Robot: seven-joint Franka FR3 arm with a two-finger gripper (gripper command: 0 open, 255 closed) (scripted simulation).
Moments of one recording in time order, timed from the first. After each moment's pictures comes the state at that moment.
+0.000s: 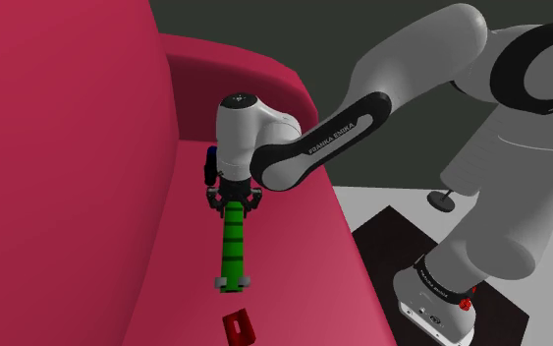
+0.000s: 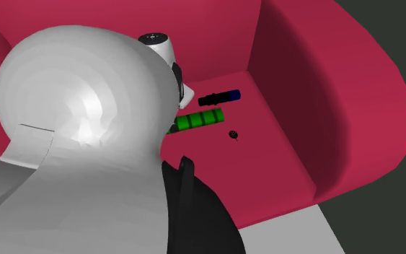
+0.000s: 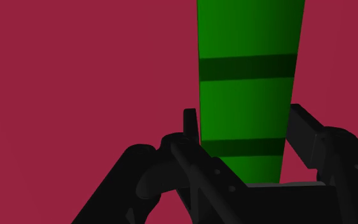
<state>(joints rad) 0.12 0.38 0.58 -2.05 -0.30 2.33 1.44</state>
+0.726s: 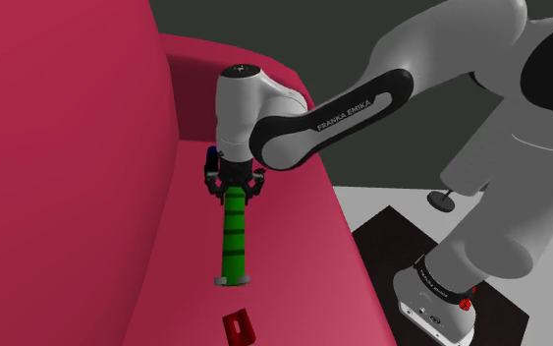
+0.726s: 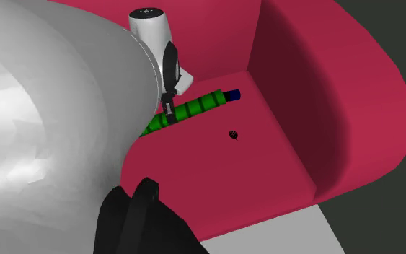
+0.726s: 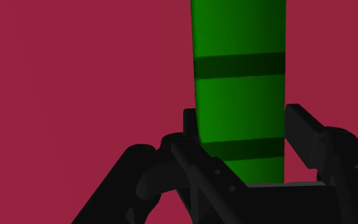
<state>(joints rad) 0.09 0.29 0.62 -2.02 -0.22 2.22 1.39</state>
